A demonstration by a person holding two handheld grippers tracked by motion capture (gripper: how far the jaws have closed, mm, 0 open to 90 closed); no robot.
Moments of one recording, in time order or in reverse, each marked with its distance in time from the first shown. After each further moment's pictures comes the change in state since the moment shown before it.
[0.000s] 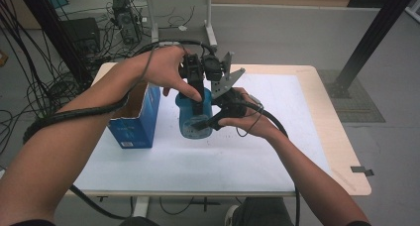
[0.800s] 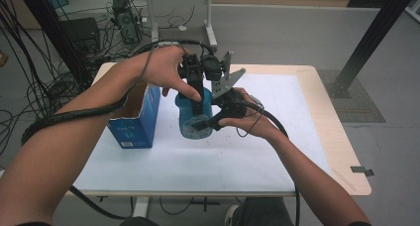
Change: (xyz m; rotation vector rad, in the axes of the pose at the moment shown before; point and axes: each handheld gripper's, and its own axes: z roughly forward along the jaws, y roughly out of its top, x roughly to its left) left arm -0.002 -0.002 -0.001 -0.001 -0.003 -0.008; right arm 0.000 -0.001 0.001 -0.015 -0.001 0.002
